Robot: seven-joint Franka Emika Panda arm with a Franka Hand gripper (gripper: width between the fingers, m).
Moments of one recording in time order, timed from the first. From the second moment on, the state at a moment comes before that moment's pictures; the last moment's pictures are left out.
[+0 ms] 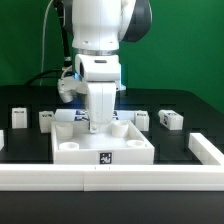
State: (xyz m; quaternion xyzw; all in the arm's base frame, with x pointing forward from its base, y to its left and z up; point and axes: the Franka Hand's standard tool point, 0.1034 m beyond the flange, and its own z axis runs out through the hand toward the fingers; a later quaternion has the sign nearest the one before) arm 0.433 -0.035 0.009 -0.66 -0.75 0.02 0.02
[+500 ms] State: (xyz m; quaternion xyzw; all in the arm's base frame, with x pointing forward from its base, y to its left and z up) arm 0.446 0.025 0.008 -0.70 -0.72 0.00 0.02
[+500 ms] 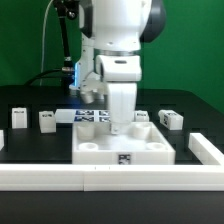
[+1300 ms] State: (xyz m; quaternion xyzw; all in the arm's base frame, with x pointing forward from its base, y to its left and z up) arm 0.490 0.071 0.008 -0.71 -0.70 -0.01 0.01
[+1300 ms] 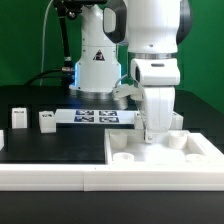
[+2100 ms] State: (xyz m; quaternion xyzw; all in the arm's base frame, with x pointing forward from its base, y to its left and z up) arm 0.490 0.071 0.008 -0.72 -0.70 -0.01 0.01
